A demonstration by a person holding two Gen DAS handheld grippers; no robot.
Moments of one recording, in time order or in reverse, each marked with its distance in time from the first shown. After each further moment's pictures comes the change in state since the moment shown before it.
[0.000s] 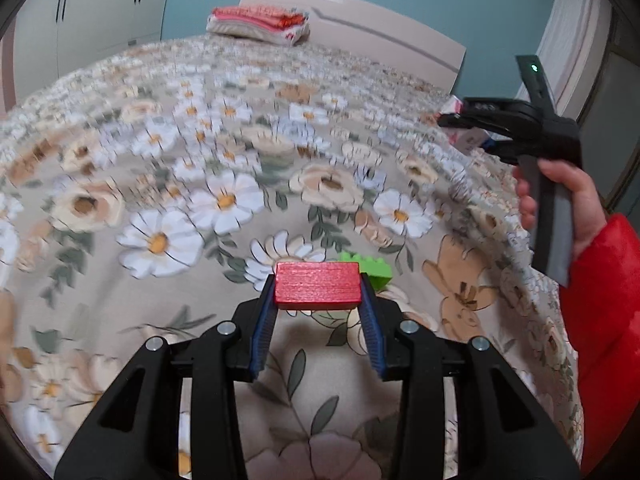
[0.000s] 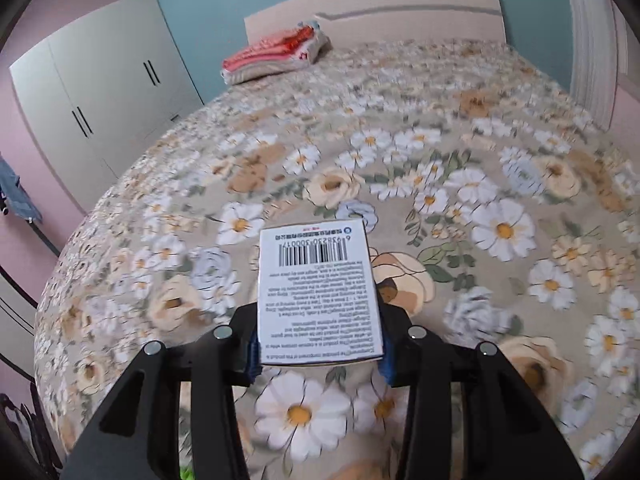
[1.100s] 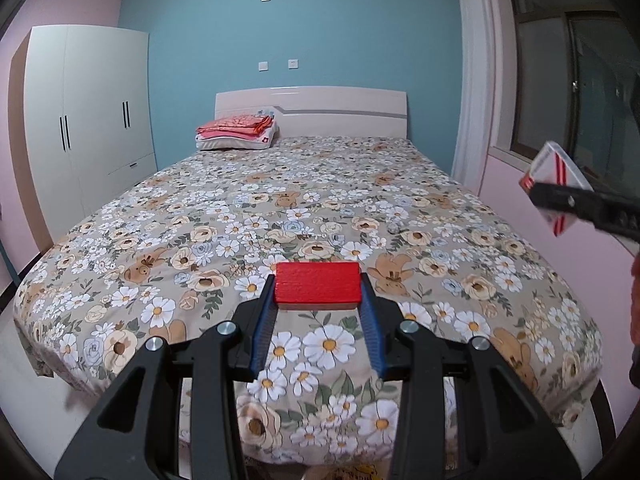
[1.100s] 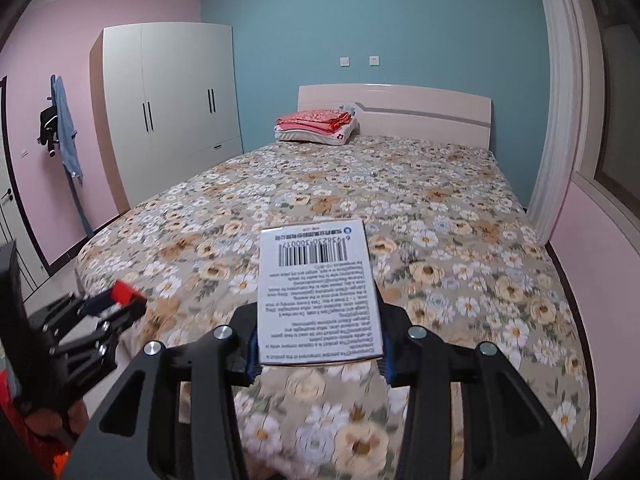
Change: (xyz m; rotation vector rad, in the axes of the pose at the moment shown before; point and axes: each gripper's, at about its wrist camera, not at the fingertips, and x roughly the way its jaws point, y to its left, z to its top) left arm -0.324 -0.044 -0.082 0.294 -0.275 0.048; right arm -0.423 0.139 -0.221 -0.215 -0.248 -0.058
